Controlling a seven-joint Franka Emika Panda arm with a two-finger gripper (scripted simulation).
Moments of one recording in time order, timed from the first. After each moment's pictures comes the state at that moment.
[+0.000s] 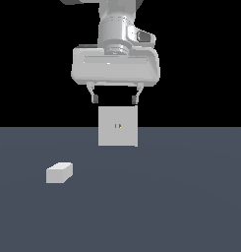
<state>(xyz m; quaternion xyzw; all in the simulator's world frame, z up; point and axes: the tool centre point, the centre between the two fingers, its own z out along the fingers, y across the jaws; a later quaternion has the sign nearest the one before) -0.002 0.012 0.162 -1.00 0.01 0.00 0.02</state>
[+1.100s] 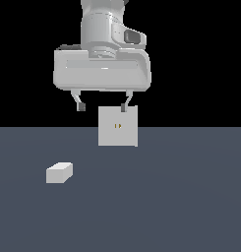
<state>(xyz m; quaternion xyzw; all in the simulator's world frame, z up) -0.023 0.038 0.141 -1.00 0.01 -0.05 0.01</state>
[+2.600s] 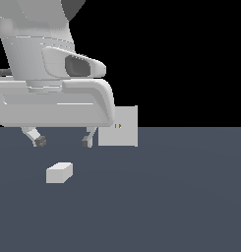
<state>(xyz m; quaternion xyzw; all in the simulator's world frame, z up) -0.059 0.108 0.070 -0.98 0.03 -0.20 0.00</state>
